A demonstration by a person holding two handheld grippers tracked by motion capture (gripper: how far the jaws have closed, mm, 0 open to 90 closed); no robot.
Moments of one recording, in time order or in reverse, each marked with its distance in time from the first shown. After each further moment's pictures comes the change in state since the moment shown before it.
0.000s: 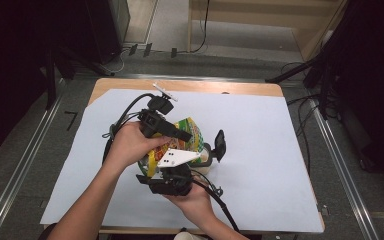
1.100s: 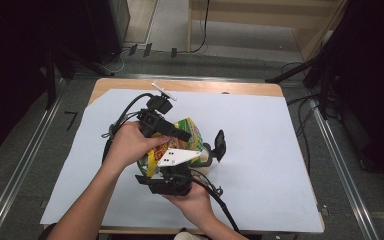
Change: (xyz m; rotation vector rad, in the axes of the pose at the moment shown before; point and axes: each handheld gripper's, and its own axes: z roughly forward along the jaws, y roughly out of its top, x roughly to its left) left arm 0.002 0.000 0.000 0.001 -0.003 -0.006; right arm 0.000 0.001 0.000 0.000 0.018 0.023
